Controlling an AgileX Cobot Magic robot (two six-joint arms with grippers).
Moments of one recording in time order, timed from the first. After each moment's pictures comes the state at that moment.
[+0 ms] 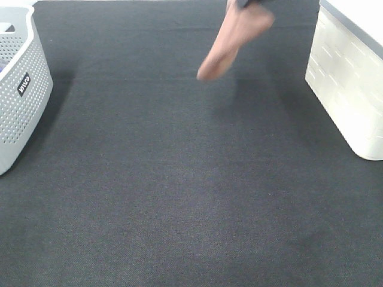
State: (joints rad) left arm -0.01 0.00 -0.50 -0.08 1.06 0.05; right arm 0.23 2.19 -2.34 0.42 1.21 -0.22
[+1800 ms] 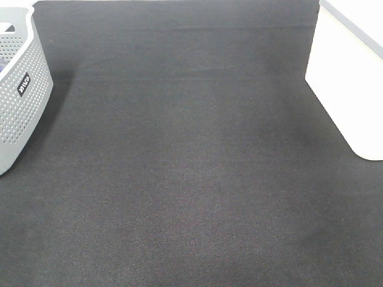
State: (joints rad) left arm -0.01 0.00 -0.50 -0.08 1.06 0.05; right arm -0.30 2.12 -2.28 0.39 1.22 -0.12
